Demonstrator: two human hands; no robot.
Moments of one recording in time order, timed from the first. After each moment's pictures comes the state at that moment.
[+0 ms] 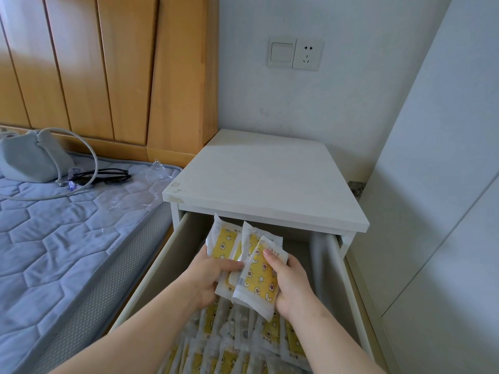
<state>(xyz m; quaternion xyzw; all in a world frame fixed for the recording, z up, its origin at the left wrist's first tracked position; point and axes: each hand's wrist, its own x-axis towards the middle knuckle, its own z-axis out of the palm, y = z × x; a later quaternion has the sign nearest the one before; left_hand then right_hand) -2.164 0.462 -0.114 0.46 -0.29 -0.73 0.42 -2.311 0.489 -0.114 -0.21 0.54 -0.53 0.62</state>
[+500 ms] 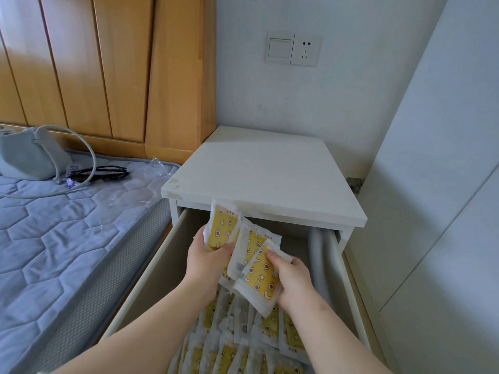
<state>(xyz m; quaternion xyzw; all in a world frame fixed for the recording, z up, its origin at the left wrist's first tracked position) -2.175 0.470 -0.112 0.53 -0.36 -0.54 0.54 -2.316 0.487 -0.120 -0.18 0.56 -0.54 0.61</state>
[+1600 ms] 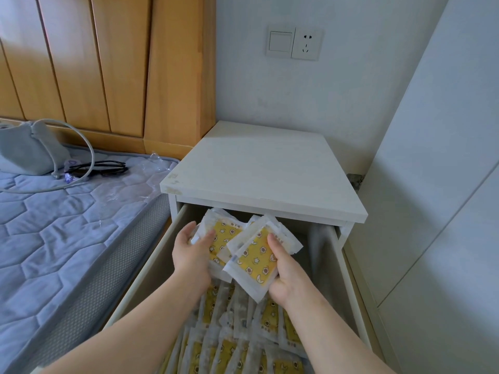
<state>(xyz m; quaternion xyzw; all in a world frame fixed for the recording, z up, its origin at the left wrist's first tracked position) -2.165 0.461 -0.115 0.56 -0.18 -0.55 0.60 -2.309 0.485 -0.114 -0.09 0.42 -0.55 0.71</state>
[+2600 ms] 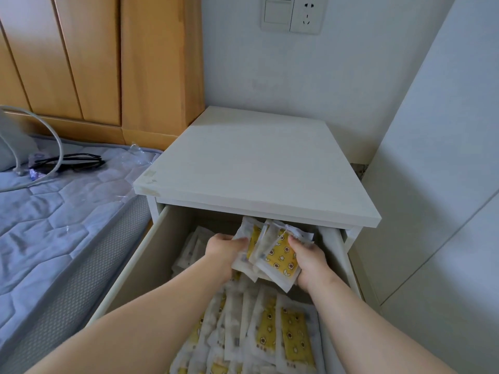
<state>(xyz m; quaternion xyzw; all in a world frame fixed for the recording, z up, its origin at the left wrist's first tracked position) -2.220 0.394 -0.148 0.63 -0.29 -0.60 0.39 -2.372 0.412 -0.156 -0.16 0.64 -0.51 0.55</state>
